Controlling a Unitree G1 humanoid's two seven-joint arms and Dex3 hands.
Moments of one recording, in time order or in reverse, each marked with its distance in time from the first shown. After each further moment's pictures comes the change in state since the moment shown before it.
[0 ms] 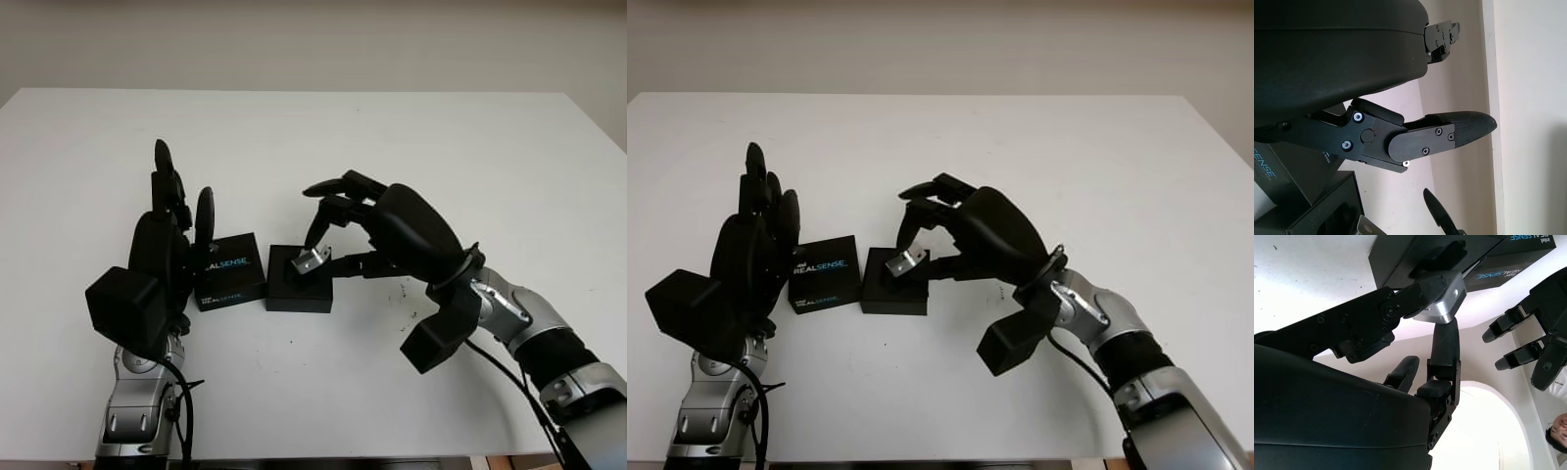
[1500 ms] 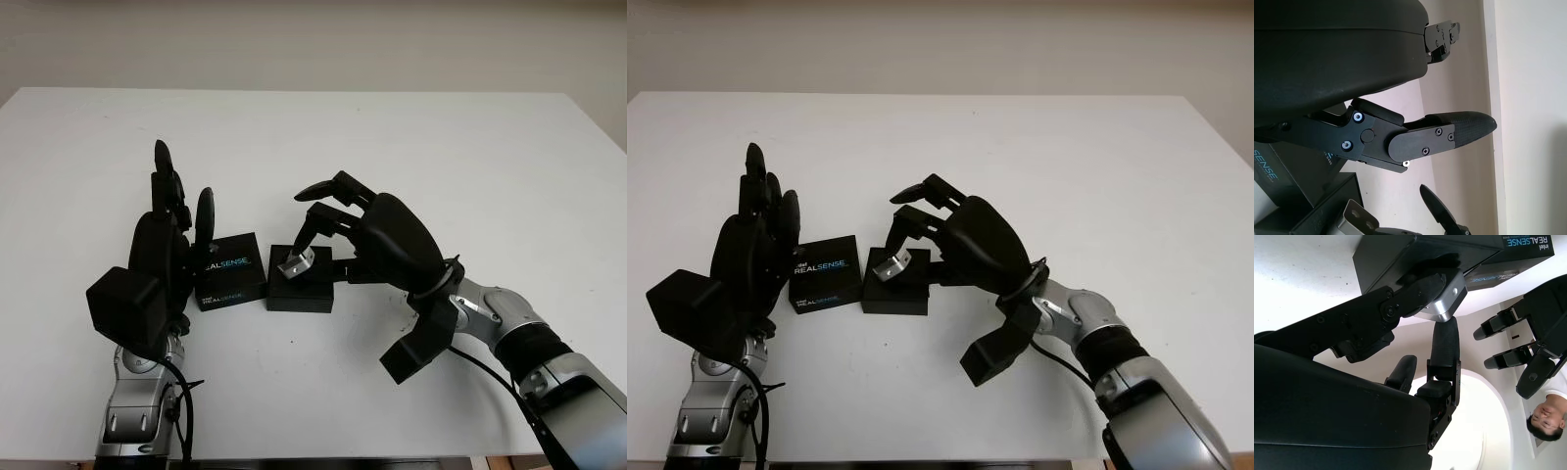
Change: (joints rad) left arm 0.000 0.001 0.000 0.007 0.005 -0.003 0.002; right arm -0.068 0.052 0.090 0.148 -0.238 -0.018 -0.344
